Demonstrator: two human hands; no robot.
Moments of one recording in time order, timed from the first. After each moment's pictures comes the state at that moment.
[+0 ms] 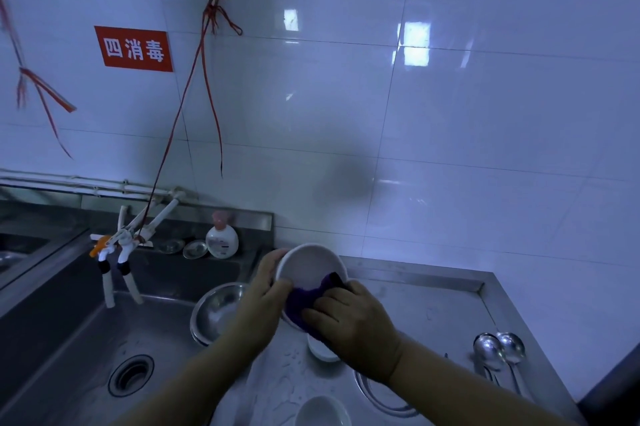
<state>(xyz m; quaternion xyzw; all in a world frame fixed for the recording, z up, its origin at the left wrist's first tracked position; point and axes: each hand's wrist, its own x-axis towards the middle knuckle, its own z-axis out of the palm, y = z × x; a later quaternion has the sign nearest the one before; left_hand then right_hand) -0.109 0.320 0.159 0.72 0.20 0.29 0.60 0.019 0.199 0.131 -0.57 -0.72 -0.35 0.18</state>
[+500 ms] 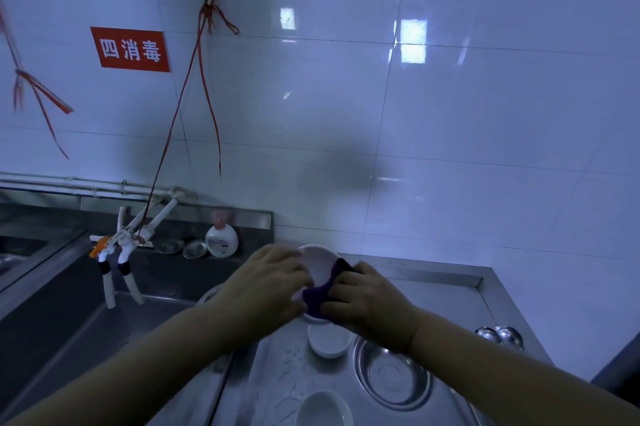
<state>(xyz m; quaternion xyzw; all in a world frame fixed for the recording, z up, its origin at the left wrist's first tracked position) -0.120 0.337 0.191 0.98 0.00 0.16 -0.06 0.053 0.190 0.150 -0.56 -0.78 -0.28 0.08</state>
